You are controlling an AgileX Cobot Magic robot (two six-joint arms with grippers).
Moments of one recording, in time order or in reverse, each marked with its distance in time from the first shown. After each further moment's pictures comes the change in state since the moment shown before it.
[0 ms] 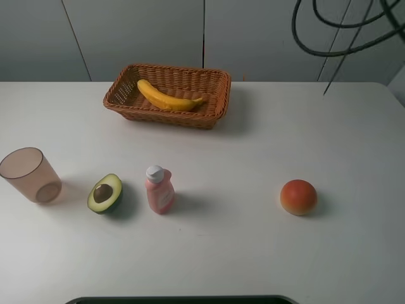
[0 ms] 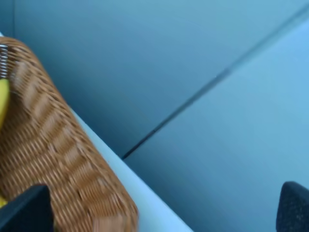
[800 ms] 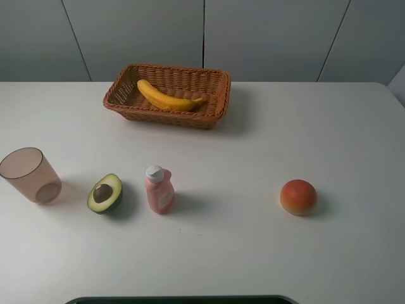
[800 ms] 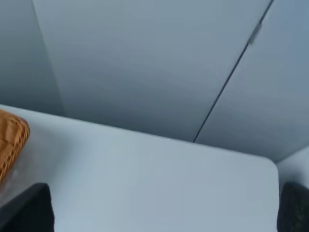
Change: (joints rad) left arm 0.000 0.000 0.000 0.000 0.000 0.000; right arm -0.559 -0.640 0.327 0.260 0.273 0.020
